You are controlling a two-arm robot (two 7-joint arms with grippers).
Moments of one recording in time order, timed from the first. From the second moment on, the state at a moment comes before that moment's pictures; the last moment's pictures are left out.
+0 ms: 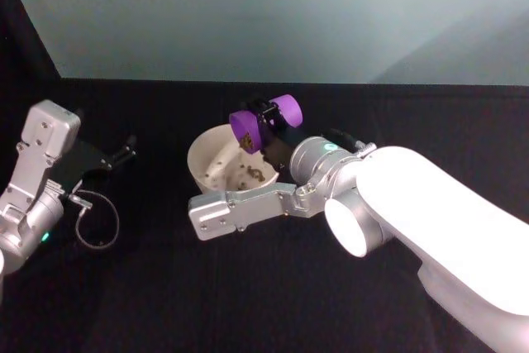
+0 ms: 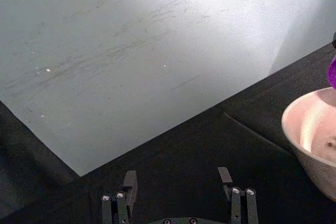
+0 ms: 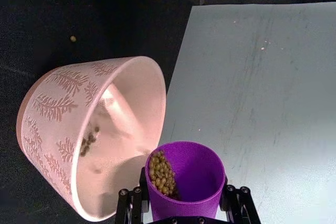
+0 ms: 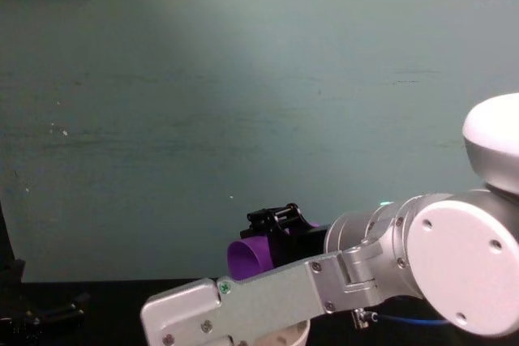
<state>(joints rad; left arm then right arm) -0.20 0.60 0.45 -1.41 -0.25 -0.12 0.03 0.56 0.30 -0.85 -1.50 -1.16 0.22 0.48</state>
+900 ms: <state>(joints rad) -0.20 0.60 0.45 -1.41 -0.25 -0.12 0.03 0.56 0.30 -0.85 -1.49 -1.16 0.22 0.48</state>
